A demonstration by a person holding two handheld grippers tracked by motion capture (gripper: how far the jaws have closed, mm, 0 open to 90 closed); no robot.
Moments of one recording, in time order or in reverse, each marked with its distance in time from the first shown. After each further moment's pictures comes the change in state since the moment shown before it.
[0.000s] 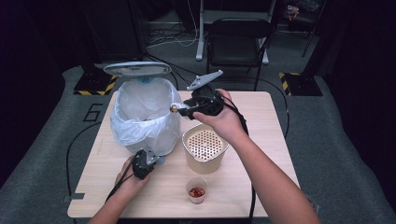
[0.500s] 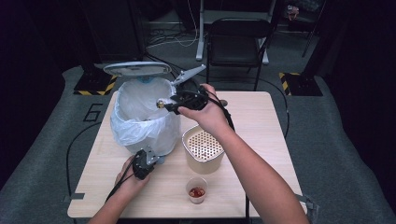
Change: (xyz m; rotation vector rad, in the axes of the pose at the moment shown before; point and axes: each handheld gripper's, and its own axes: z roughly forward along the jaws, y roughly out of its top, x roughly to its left) left arm 0.000 0.000 0.001 -0.012 -0.001 0.001; right arm 0.007 0.027 0.030 -0.017 0.011 -0.028
